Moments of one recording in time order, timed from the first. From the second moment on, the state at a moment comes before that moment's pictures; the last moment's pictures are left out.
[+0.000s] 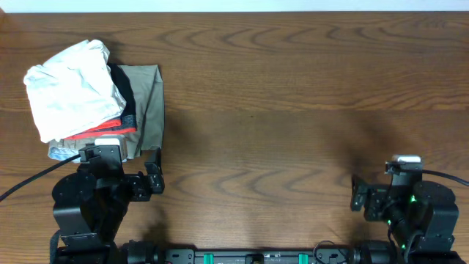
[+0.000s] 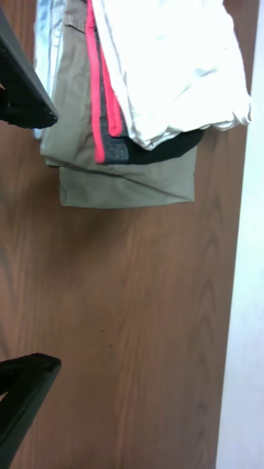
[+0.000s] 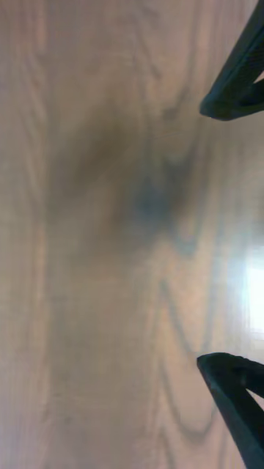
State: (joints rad) left arm 0.07 0.51 0.86 -0.89 0.17 -0.06; right arm -0.02 0.43 0.76 -1.10 -0.03 0.04
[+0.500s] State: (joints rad) left arm 0.07 0.51 0.86 -0.90 0.17 -0.06; right arm -0.03 0.21 0.69 -1.00 -0.03 0.03
